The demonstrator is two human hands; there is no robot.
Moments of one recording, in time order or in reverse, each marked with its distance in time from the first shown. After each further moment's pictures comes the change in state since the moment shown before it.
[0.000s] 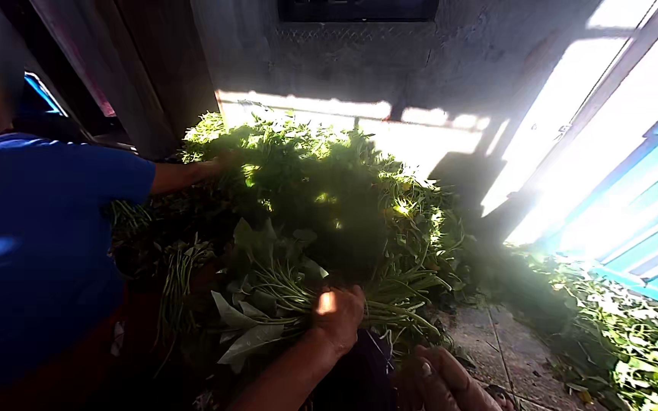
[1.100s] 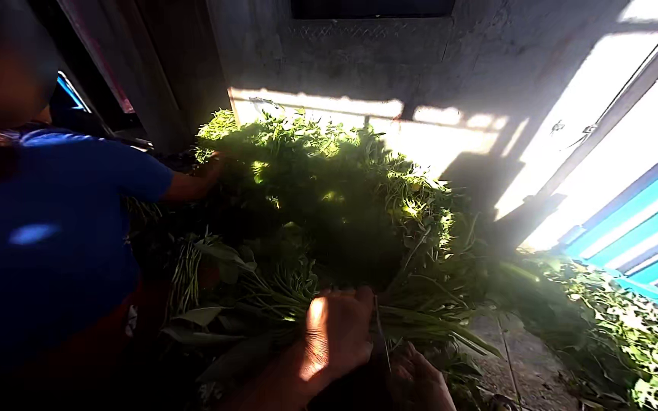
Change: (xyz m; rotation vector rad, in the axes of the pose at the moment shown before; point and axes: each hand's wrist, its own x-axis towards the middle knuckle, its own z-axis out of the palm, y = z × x) left_hand -0.051 -0.005 -0.023 -0.148 0.360 0.093; right_hand -0.008 0.128 -0.039 1.081 0.456 0.721
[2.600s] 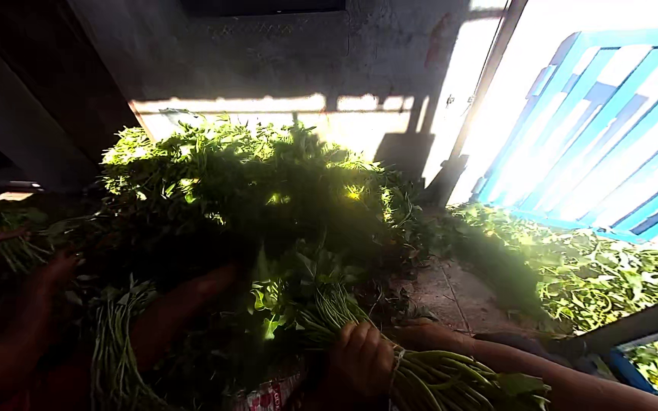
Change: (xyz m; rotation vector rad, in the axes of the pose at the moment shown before) left_hand -0.019 0.047 0.147 -0.202 0.885 0.645; right_hand -0.023 -0.116 0.010 -1.511 -0.015 0.292
